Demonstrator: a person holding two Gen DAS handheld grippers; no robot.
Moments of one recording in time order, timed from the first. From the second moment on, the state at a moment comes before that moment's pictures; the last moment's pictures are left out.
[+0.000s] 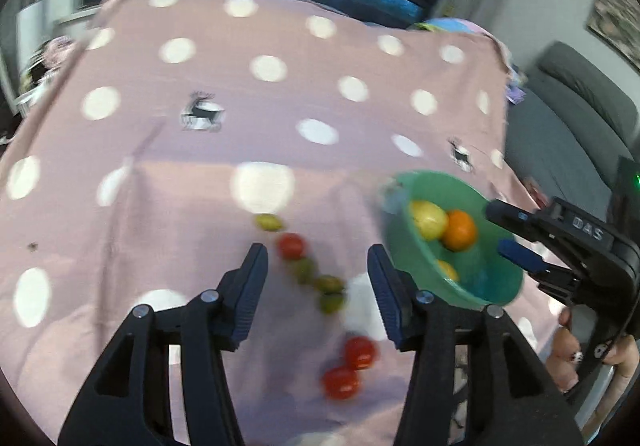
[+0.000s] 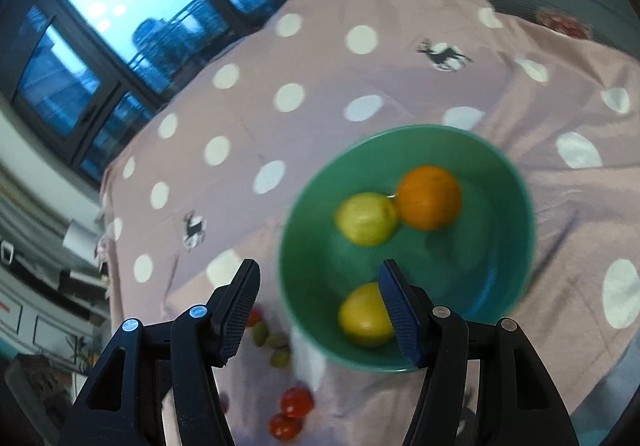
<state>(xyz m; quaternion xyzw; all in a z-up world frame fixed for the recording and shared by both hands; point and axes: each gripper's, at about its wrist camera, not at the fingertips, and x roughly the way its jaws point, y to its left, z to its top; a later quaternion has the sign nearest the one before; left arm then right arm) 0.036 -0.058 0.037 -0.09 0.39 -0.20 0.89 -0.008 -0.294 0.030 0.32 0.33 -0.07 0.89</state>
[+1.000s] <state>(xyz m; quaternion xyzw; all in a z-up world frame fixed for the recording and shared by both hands) 0.060 0.003 -0.056 -0.10 0.59 -0.12 0.79 0.108 -0.171 -0.051 0.20 0.47 -0.01 0.86</state>
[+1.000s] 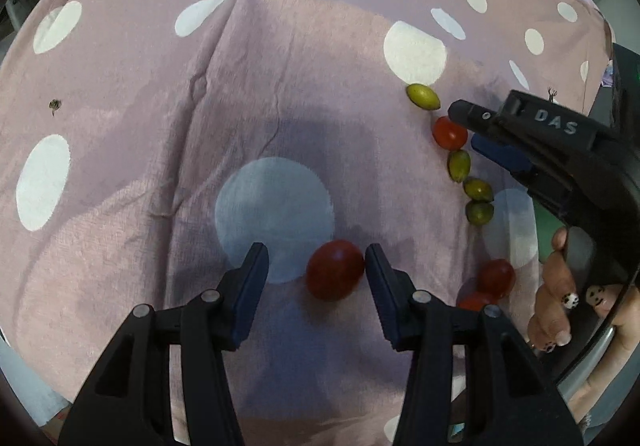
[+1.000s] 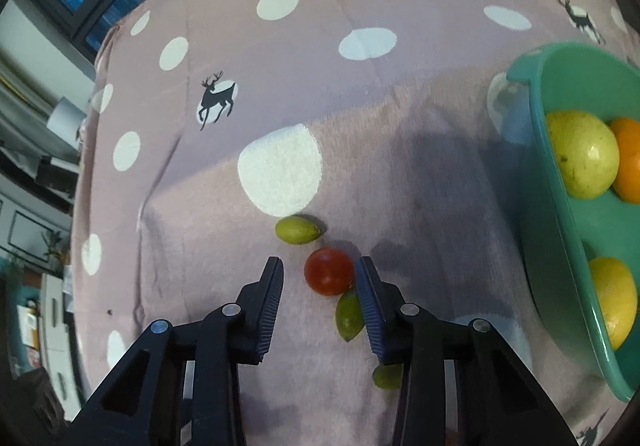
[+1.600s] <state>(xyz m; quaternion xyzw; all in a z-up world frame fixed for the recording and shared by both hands) 0.060 -0.016 -0.054 -0.08 0.58 -0.13 0.80 0.116 -0.168 -0.061 0.19 0.48 -0.03 0.86</state>
